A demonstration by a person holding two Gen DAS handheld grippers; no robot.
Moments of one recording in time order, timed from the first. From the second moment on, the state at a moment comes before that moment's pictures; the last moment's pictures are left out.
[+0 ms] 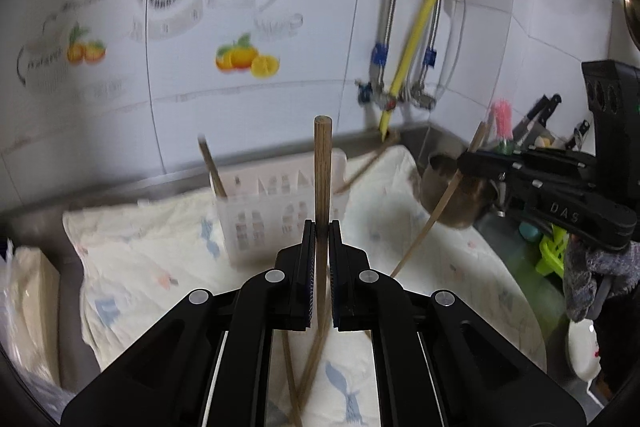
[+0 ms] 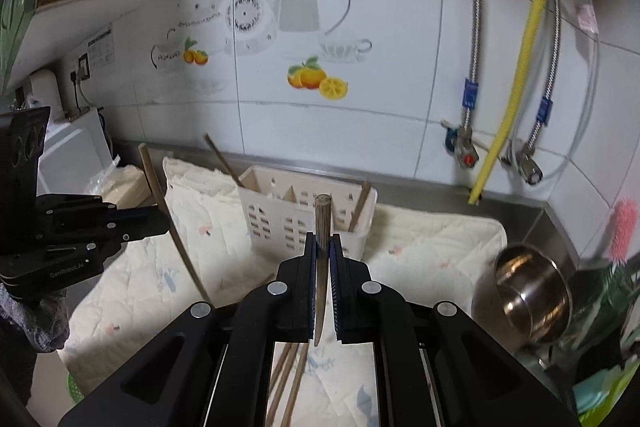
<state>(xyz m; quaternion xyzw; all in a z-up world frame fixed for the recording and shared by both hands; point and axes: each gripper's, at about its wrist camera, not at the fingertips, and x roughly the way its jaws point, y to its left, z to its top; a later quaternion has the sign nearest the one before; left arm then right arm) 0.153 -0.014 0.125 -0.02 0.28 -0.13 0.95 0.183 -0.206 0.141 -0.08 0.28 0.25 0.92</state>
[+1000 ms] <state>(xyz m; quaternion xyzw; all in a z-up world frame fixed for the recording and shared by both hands) 0.281 0.025 0.161 -0.02 0.23 -0.04 0.97 0.312 -0.182 0.188 -0.05 0.25 0.22 0.94</state>
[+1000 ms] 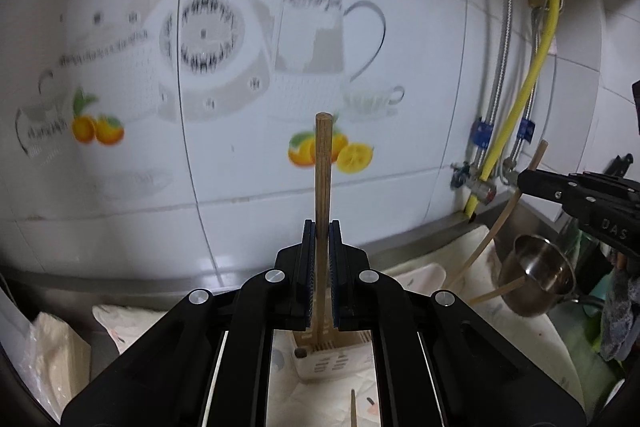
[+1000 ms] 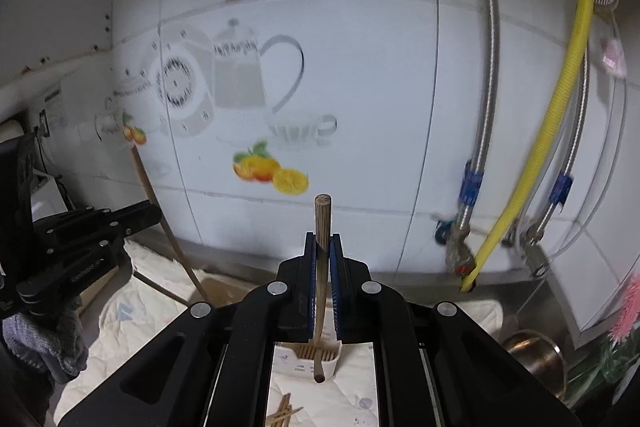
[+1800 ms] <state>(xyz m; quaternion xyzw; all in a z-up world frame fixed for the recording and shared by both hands) 0.193 0.040 0.143 -0.04 0.22 -0.03 0.97 0.248 -0.199 0.163 -0.08 0.22 0.18 0.96</state>
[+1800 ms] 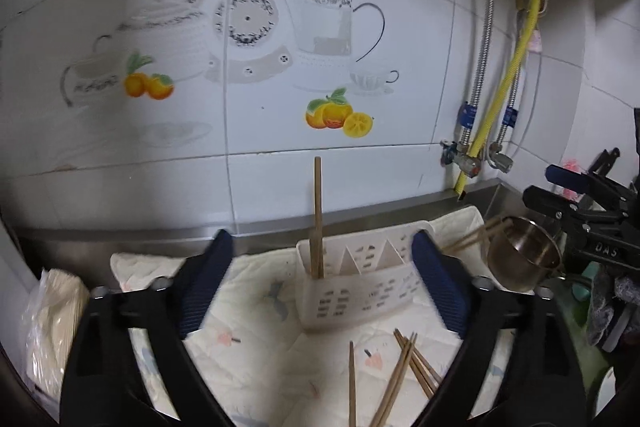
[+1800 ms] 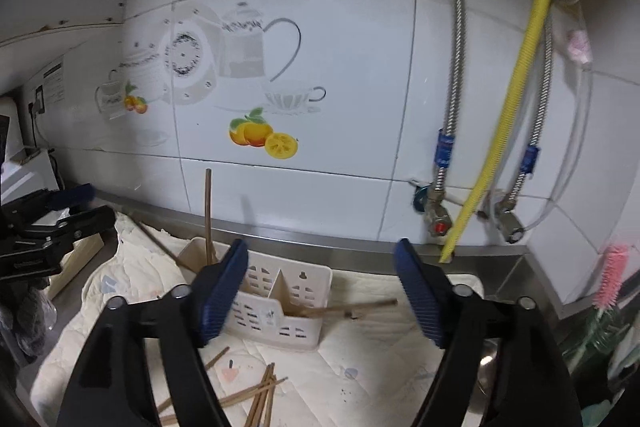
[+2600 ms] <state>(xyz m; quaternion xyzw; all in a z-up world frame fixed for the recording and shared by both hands) 0.087 0.053 0.017 -0.09 0.31 0.01 0.95 0.097 -0.215 0.024 -0.05 0.27 0.18 0.94</state>
